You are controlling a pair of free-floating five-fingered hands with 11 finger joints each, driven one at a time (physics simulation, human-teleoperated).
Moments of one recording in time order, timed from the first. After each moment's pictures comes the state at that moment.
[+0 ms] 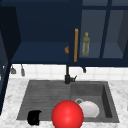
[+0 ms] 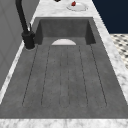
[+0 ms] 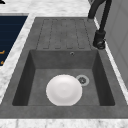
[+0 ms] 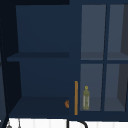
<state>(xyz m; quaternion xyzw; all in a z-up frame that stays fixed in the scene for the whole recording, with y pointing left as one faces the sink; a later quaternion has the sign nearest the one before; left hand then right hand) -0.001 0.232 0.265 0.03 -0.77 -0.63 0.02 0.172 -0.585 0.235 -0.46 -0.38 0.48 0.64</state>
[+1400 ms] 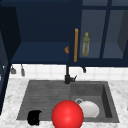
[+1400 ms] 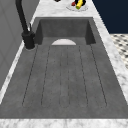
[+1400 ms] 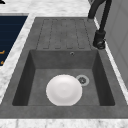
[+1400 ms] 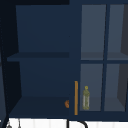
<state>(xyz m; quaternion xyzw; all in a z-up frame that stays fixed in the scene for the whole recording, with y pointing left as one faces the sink) -0.001 0.232 0.265 0.03 -0.77 -0.63 0.02 0.292 -0.675 0.123 -0.43 -0.36 0.50 0.66</state>
